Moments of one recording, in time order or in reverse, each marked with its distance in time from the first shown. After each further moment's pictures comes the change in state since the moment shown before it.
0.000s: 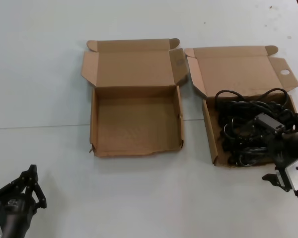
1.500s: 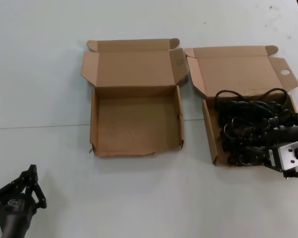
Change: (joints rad) left arm 0.000 0.000 0.000 0.000 0.000 0.000 0.000; right arm 0.012 -0.177 0.161 -0.190 -0.099 -0.041 0.000
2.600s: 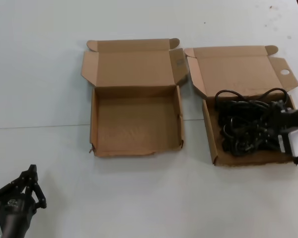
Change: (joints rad) left arm 0.000 0.000 0.000 0.000 0.000 0.000 0.000; right arm 0.026 0.003 0.075 0.096 -0.014 -0.094 0.000
